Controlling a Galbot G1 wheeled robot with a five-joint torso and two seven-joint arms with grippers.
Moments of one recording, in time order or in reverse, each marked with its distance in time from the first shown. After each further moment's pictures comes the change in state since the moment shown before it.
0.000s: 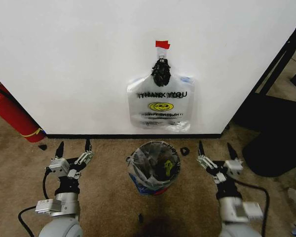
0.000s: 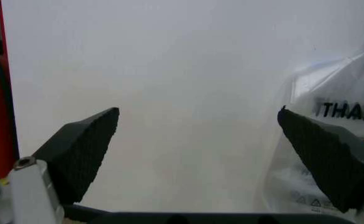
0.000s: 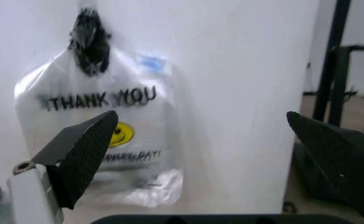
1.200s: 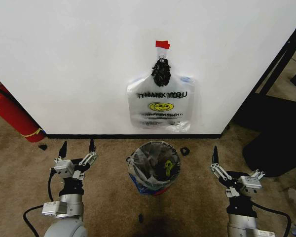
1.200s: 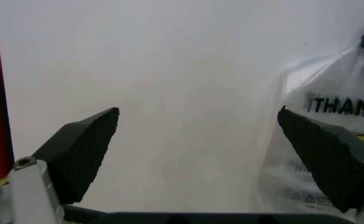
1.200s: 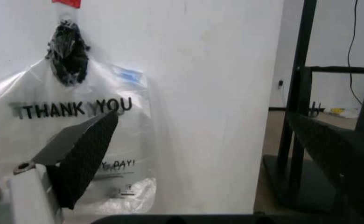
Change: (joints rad) left arm -0.013 -0.024 0.049 0.017 0.065 -0.016 -0.021; right arm -0.055 0.090 0.044 -0.020 -0.067 0.125 -0.010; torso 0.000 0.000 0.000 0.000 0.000
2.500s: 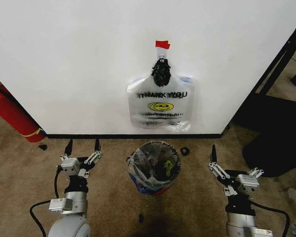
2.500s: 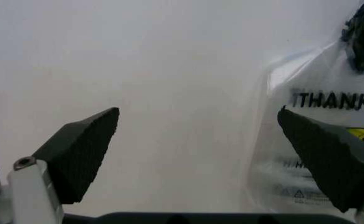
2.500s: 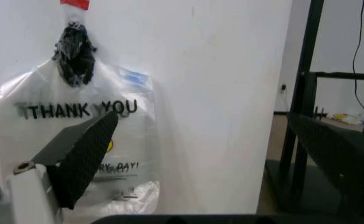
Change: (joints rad) left arm -0.028 0.005 0.041 0.017 0.043 0.006 -0.002; right arm 0.013 -0.009 -0.020 0.002 -0.034 -0.010 0.013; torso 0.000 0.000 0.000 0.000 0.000
